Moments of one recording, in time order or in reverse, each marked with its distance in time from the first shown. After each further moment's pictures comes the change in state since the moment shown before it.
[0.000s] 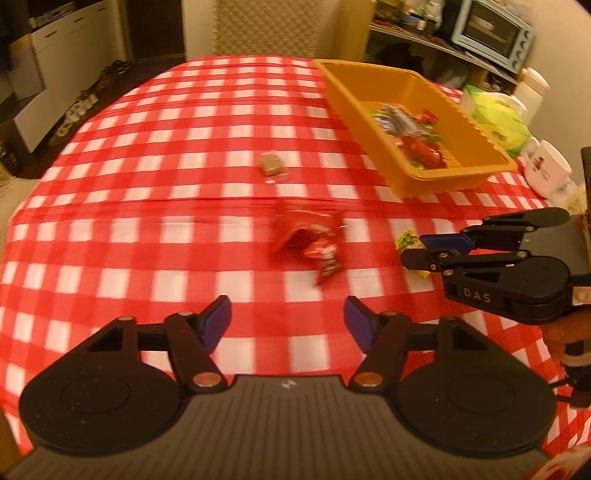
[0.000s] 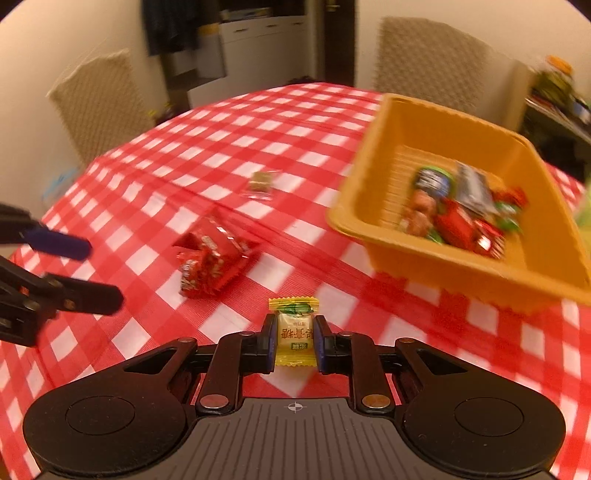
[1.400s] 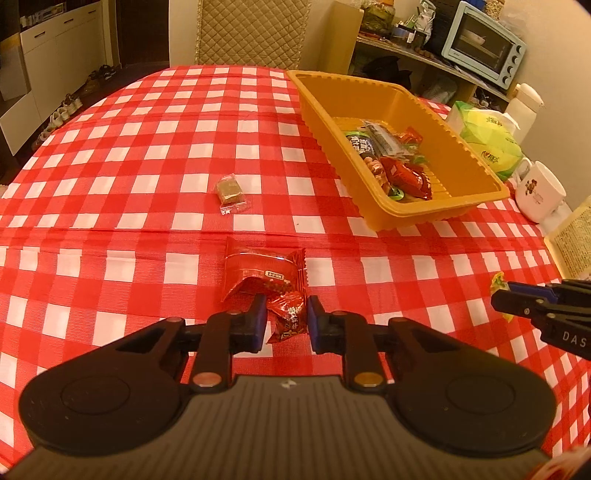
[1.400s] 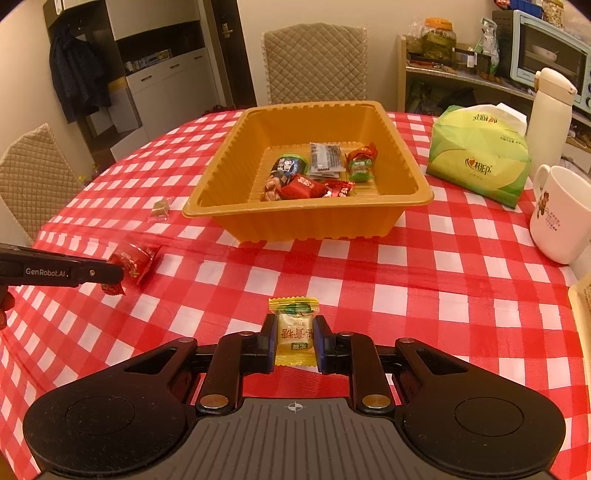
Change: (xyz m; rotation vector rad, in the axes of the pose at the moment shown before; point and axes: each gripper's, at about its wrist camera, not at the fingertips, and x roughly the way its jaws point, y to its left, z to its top) left arm 0.030 -0.019 0.023 -0.025 -0.045 -0.051; right arm -0.086 -0.057 -0.049 0.260 -0.080 -0.140
